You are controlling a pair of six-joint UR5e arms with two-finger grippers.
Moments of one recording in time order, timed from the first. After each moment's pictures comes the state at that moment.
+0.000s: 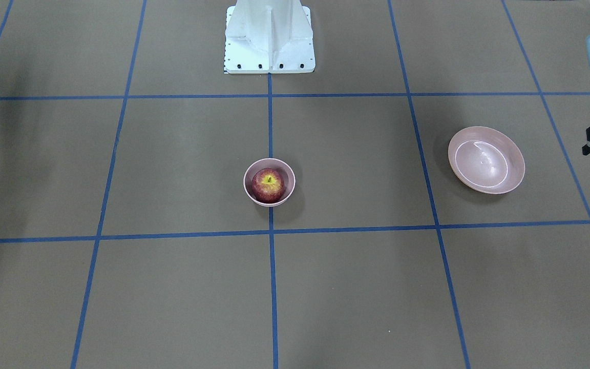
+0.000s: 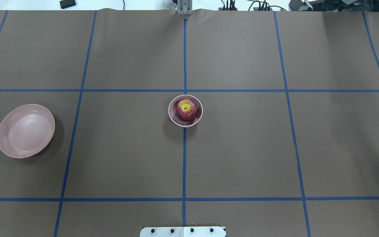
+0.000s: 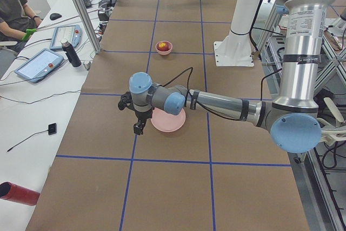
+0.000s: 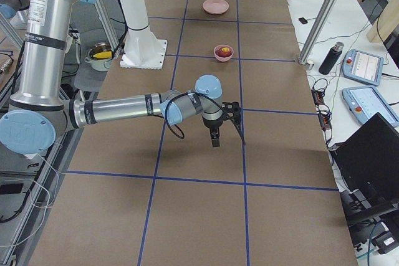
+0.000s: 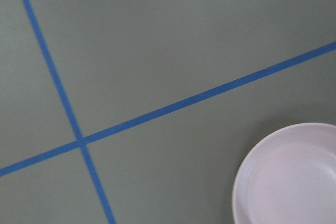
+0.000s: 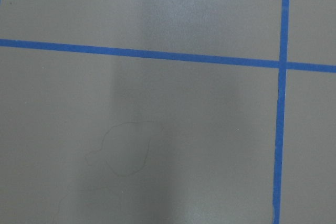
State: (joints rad) left arm -1.38 -1.57 -1.68 -1.77 -2.33 -0.01; right arm 1.29 -1.75 1.89 -1.26 2.27 0.39
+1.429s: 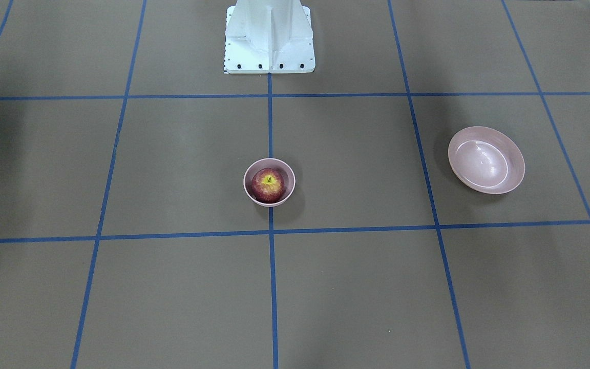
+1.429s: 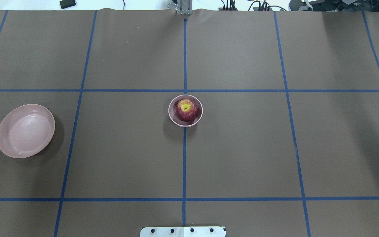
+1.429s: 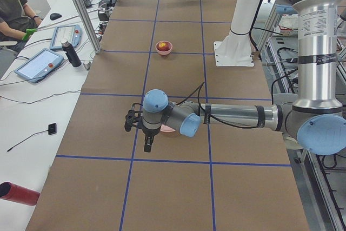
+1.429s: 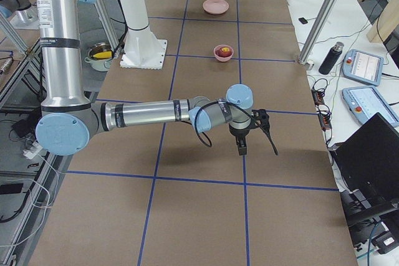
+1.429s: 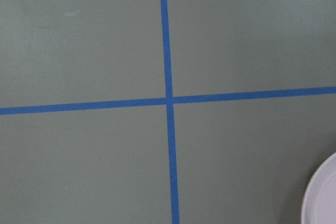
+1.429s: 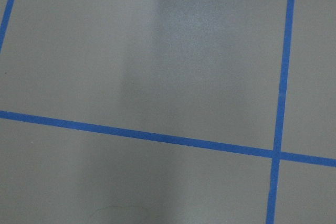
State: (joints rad) left arm -1.41 -1.47 -1.67 -1.99 -2.29 -0.33; right arm 1.38 -1.54 1.64 -1.29 2.30 0.27
